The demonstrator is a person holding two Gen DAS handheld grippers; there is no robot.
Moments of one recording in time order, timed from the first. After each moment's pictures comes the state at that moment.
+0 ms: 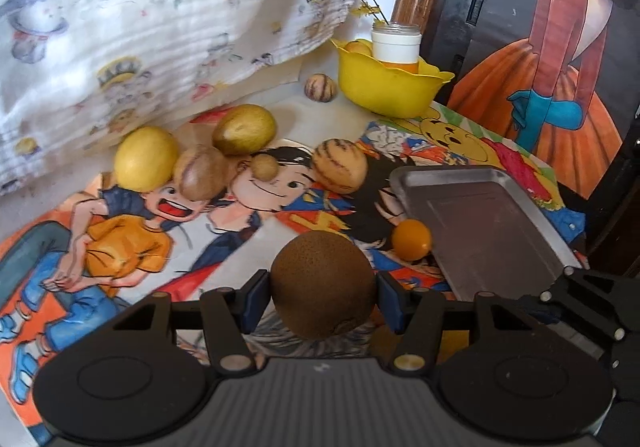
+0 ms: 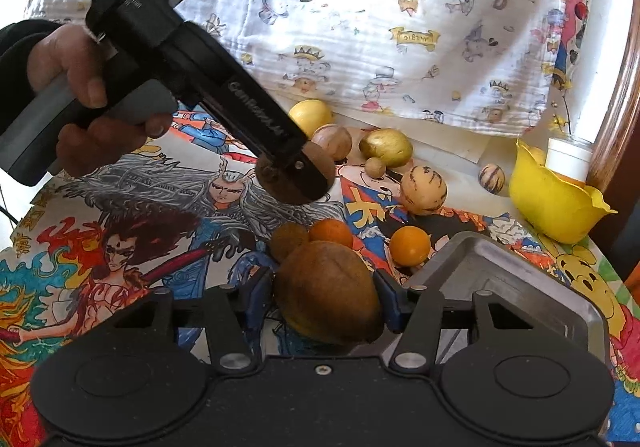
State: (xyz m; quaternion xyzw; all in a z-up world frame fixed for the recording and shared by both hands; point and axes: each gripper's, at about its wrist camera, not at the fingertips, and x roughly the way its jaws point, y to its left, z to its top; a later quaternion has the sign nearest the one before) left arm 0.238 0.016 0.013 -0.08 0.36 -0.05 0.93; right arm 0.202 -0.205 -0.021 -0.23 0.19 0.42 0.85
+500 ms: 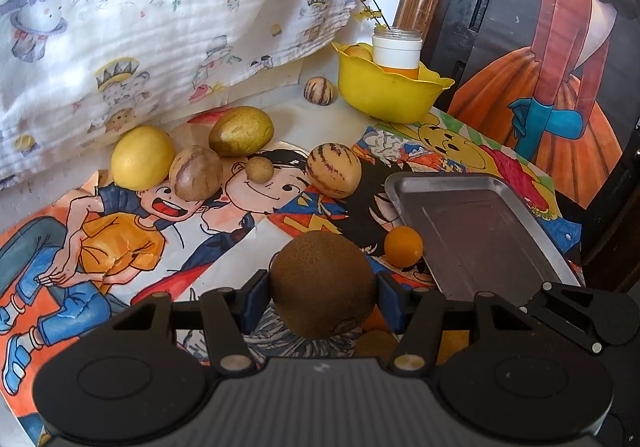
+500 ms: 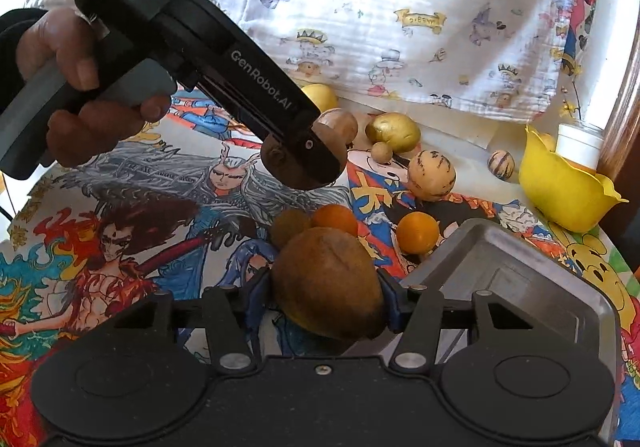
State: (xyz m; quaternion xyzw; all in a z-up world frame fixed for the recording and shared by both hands) left arm 0.238 0.013 0.016 -0.09 0.36 -0.04 0.93; right arm 0.211 -0.203 -0.026 -0.23 0.21 0.43 0.85
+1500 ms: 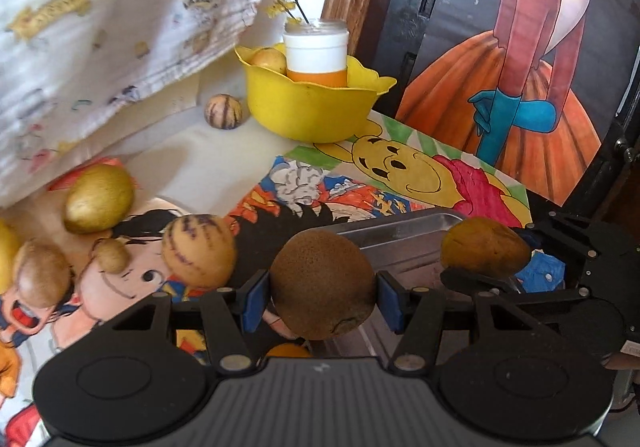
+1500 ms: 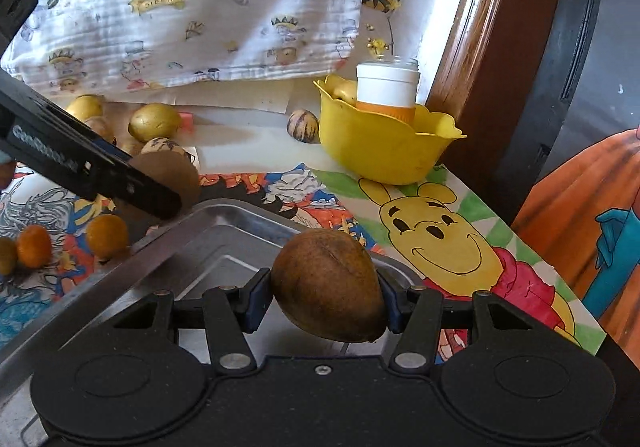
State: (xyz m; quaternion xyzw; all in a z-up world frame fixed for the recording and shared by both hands) left arm 0.349 -0.071 0.014 -0.07 0.36 -0.10 0.93; right arm 0.356 -0.297 -0.008 -0.19 0.24 0.26 0.92
